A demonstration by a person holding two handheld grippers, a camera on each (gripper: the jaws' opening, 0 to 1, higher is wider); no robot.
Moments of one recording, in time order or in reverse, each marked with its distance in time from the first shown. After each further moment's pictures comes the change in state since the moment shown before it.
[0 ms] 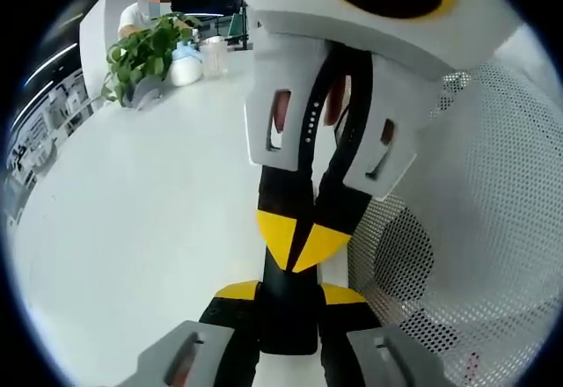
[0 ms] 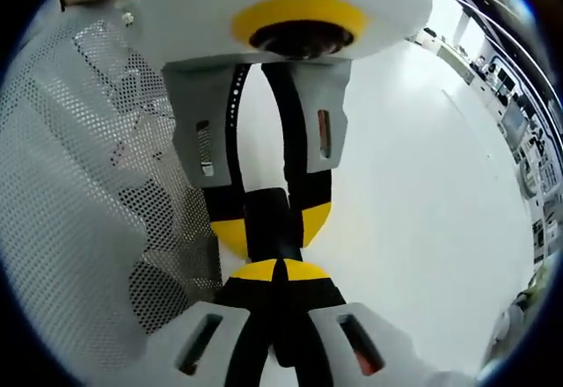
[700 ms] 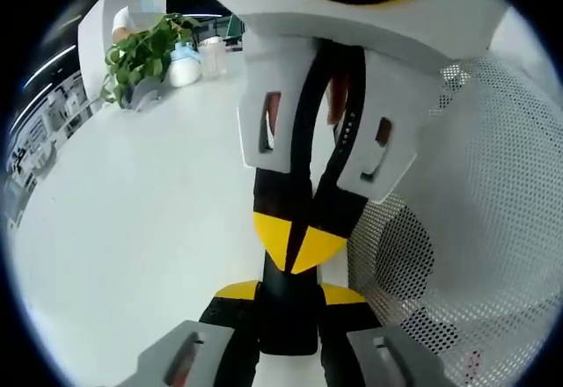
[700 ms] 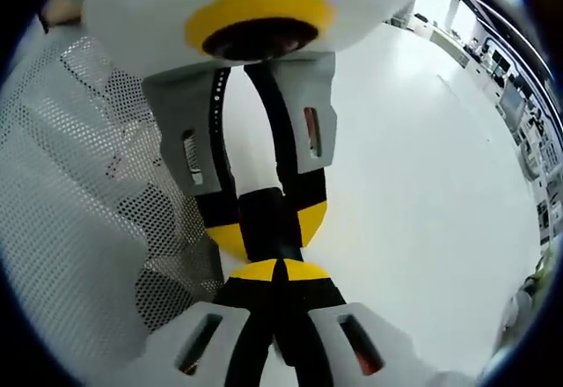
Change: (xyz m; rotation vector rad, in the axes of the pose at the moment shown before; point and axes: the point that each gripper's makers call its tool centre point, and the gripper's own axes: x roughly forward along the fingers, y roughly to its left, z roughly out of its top) left arm -0.001 -0.001 0.000 0.009 0.000 0.000; right arm -0.001 0.001 0.001 0.062 0.026 0.013
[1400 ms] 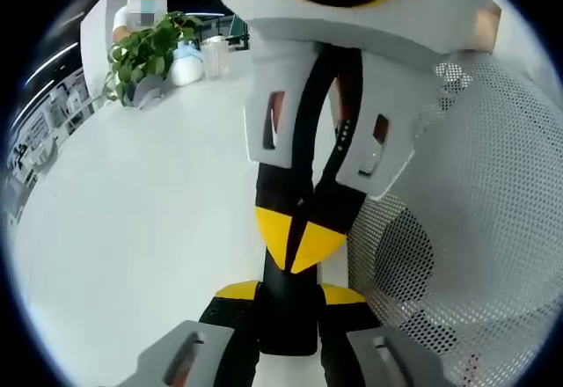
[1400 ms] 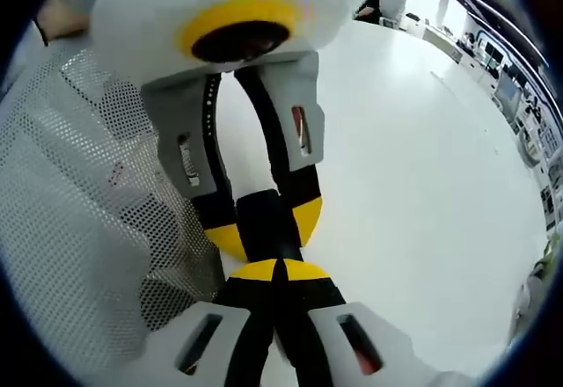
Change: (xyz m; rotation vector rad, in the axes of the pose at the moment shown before) left arm 0.000 0.000 0.001 -0.023 -0.001 0.003; right arm -0.005 -0.002 -0.001 0.092 -0.055 0.021
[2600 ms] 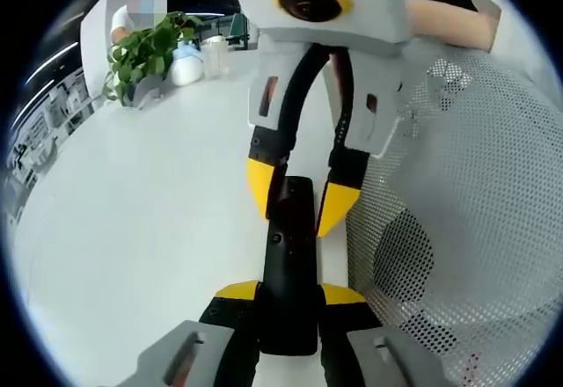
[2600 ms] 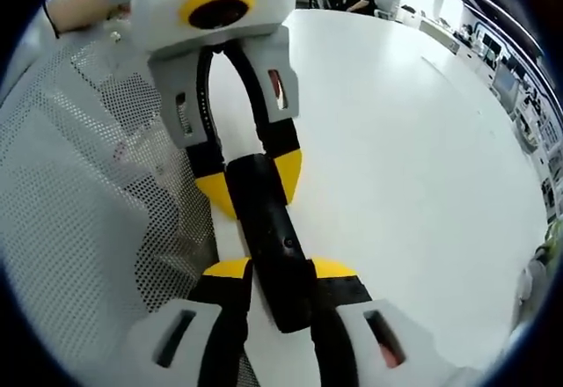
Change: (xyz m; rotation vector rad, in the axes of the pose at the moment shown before) left arm 0.000 -0.001 0.000 0.008 0.000 -0.002; right arm -0.012 -0.010 -0.032 -0.020 0.039 -0.007
